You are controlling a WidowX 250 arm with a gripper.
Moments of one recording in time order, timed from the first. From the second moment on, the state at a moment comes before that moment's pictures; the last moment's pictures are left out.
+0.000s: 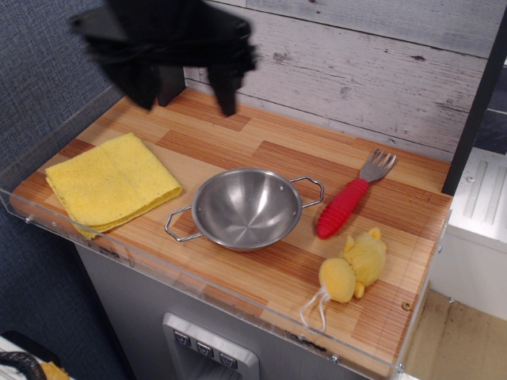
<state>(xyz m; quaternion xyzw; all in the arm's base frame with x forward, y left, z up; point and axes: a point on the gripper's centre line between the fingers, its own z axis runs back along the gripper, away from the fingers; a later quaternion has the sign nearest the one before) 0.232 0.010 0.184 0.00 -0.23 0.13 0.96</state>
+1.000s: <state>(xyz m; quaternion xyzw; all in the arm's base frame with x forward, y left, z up) 0.276 -0.088 0.114 -0.04 -0.21 -0.01 0.98</state>
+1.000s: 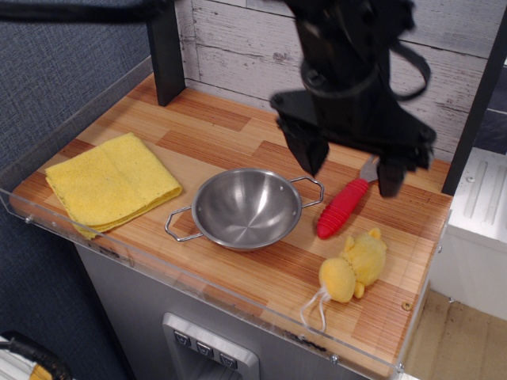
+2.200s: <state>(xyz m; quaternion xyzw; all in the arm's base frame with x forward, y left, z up) 0.276 -0.104 0.035 -0.03 -0.14 -0.06 0.99</state>
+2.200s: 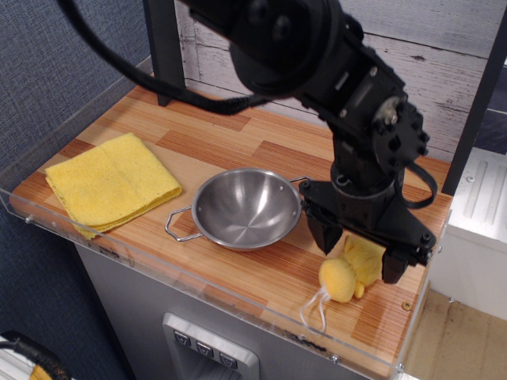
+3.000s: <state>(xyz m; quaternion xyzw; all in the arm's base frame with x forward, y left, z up) 0.282 -0.097 0.029 -0.01 -0.15 -0.06 0.99</state>
